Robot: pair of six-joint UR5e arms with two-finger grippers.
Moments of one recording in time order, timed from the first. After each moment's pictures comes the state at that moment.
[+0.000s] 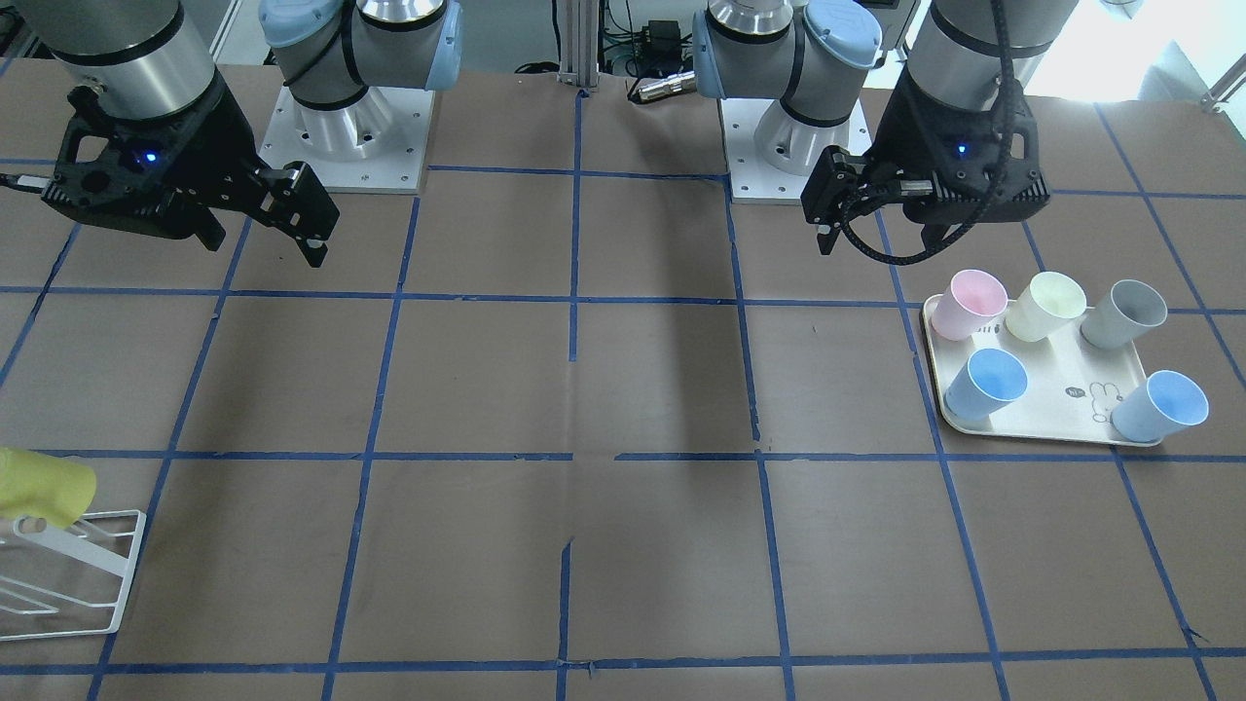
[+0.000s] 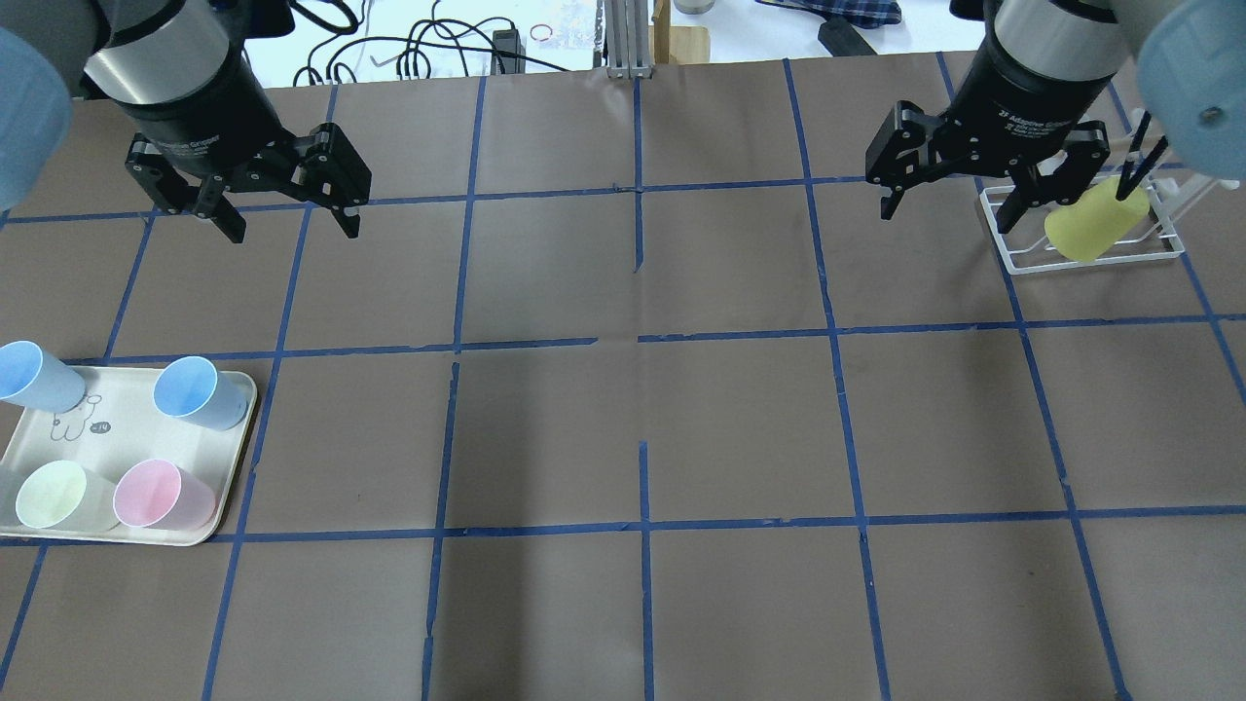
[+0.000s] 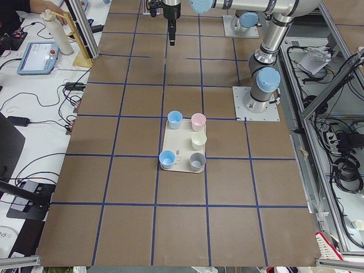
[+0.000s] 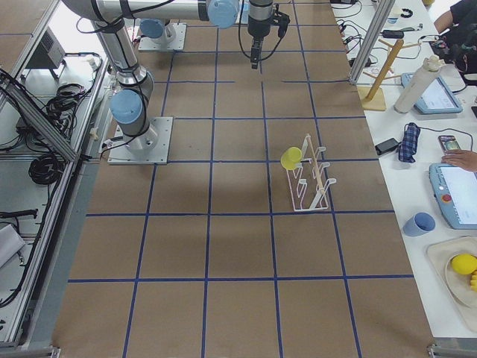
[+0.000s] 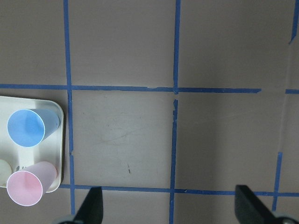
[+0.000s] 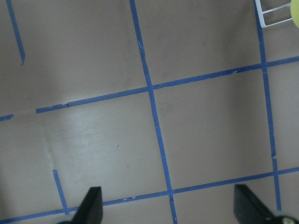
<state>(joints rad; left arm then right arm) -1.55 -1.57 -1.52 -1.62 1.62 -0.01 1.53 -1.58 1.57 -1.57 -1.55 0.14</state>
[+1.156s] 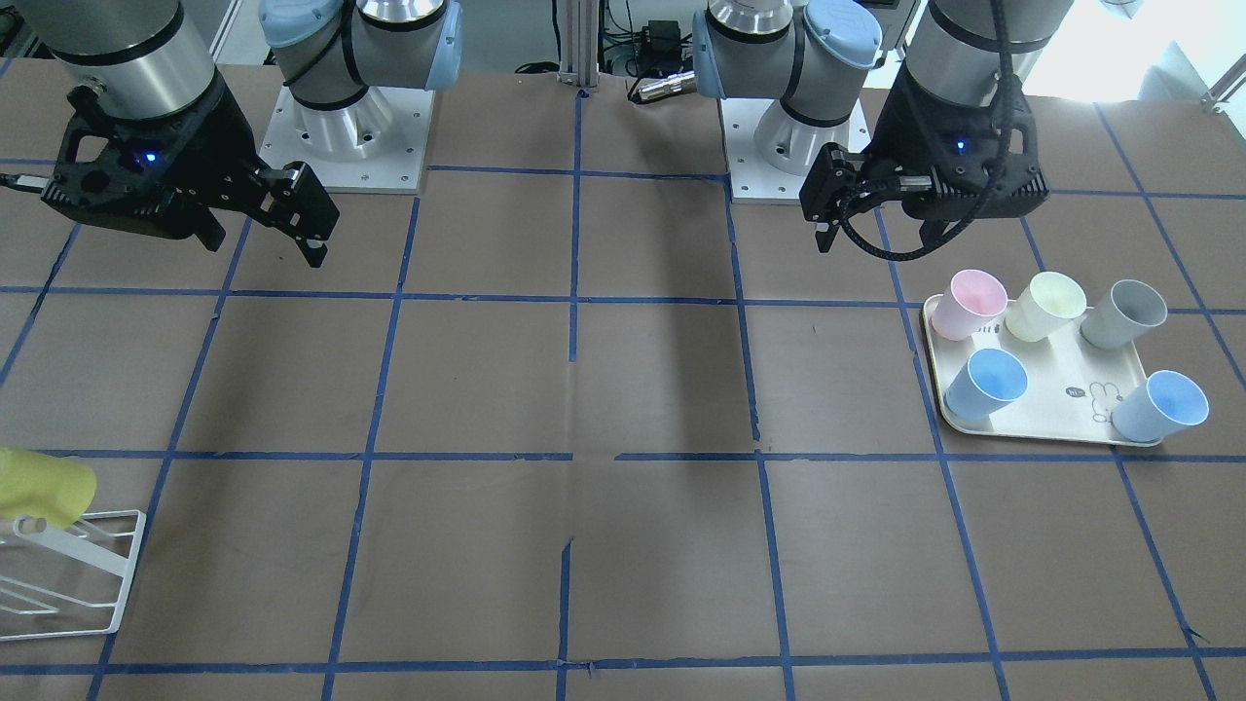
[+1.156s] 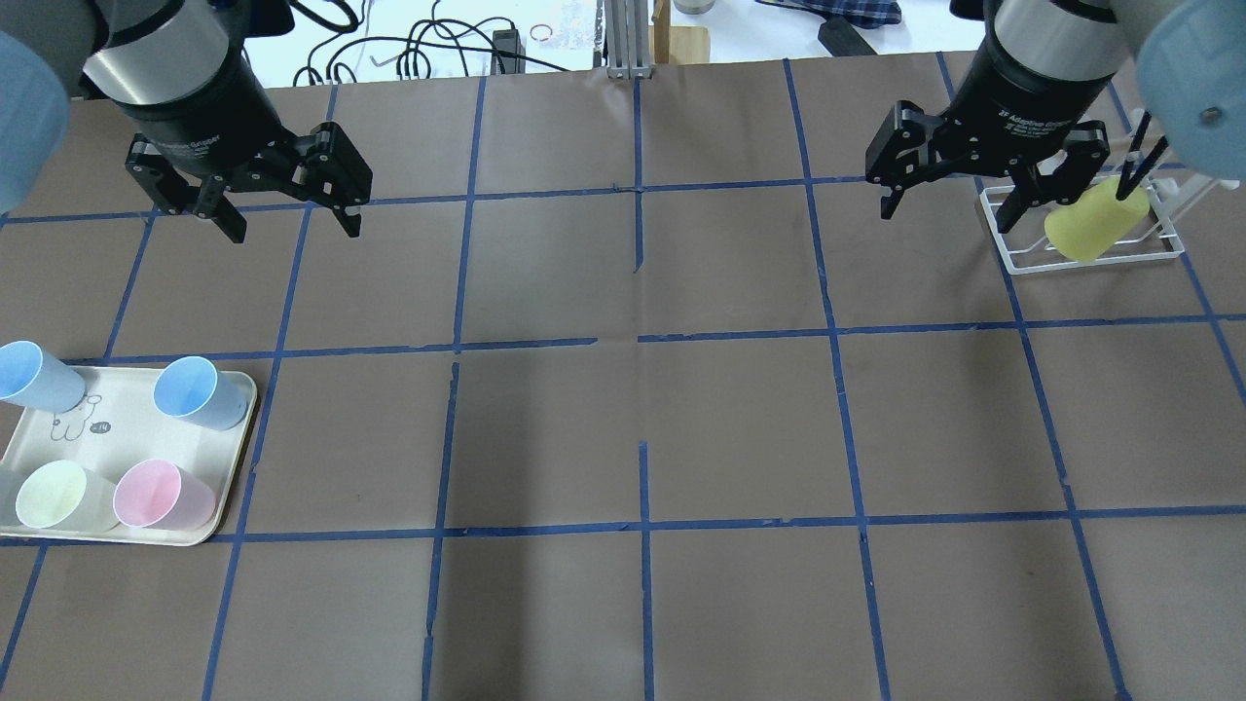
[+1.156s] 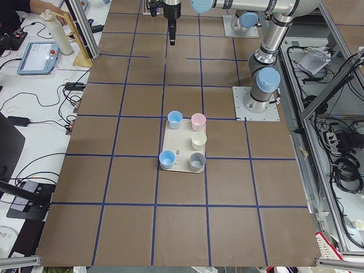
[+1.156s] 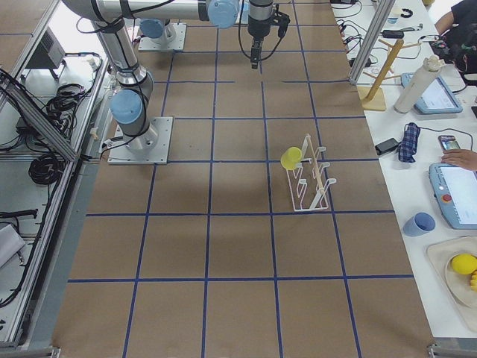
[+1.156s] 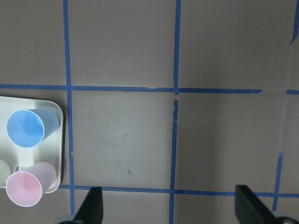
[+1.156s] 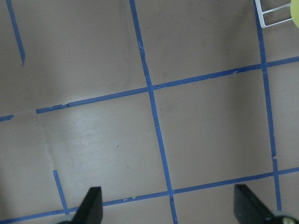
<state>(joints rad) -1.55 -1.56 -1.53 -1.61 1.61 -0.02 1.53 -1.58 1.57 -1.57 -1.55 0.14</state>
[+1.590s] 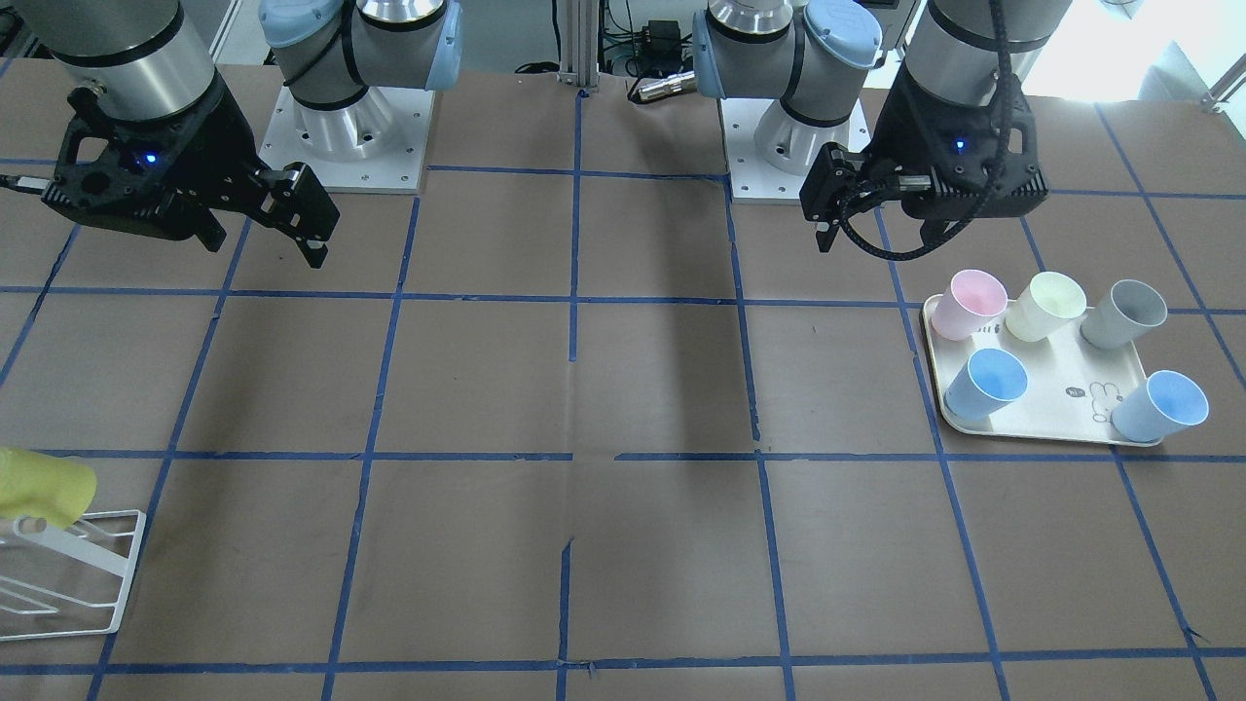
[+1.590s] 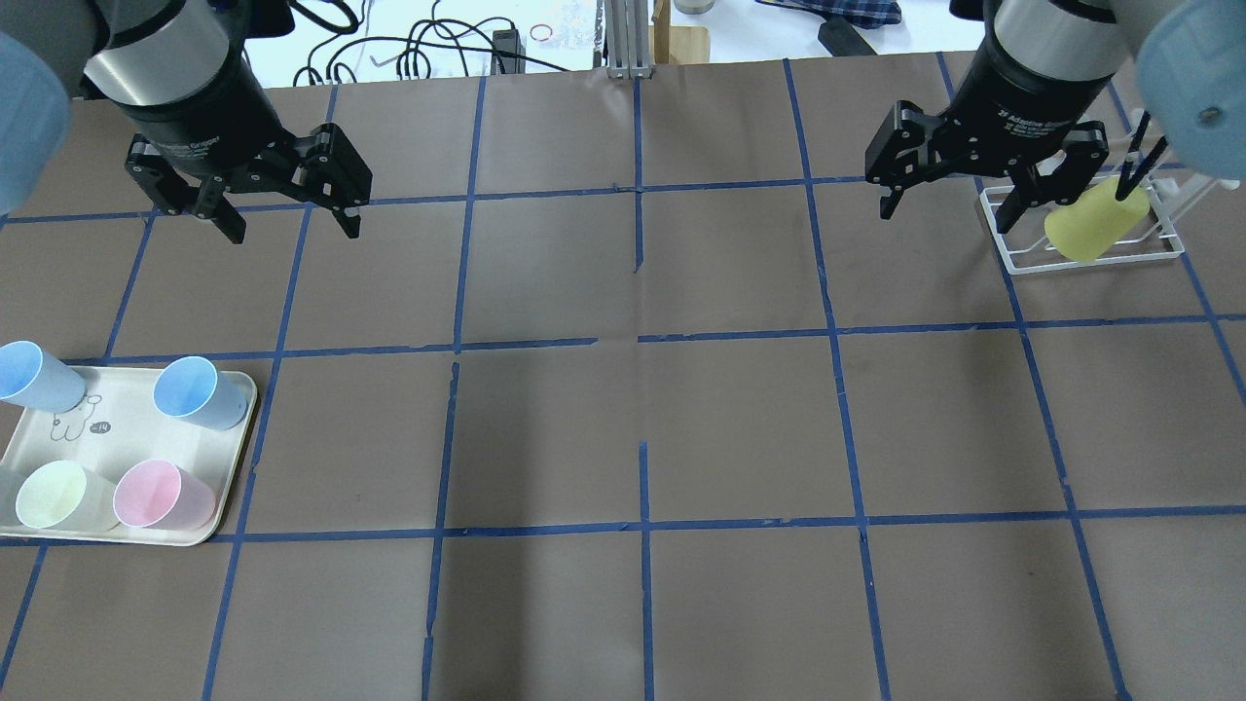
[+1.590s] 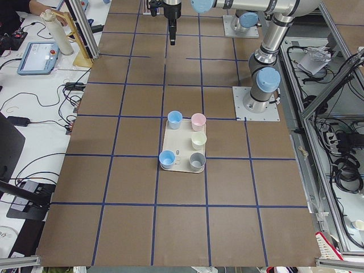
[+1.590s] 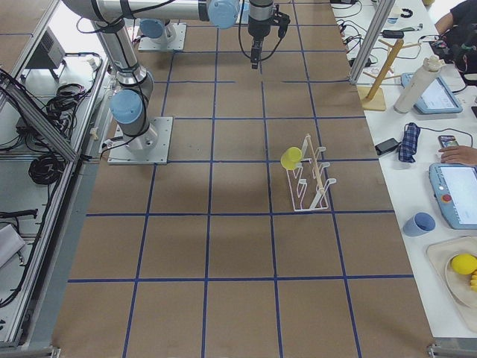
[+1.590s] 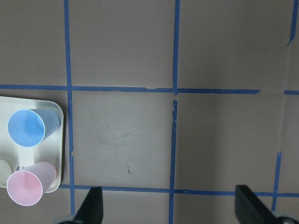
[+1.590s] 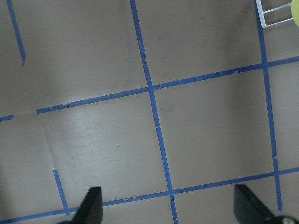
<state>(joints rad) -1.55 -1.57 -1.53 -1.61 1.62 -0.01 1.53 -1.58 1.57 -1.57 -1.54 0.14</state>
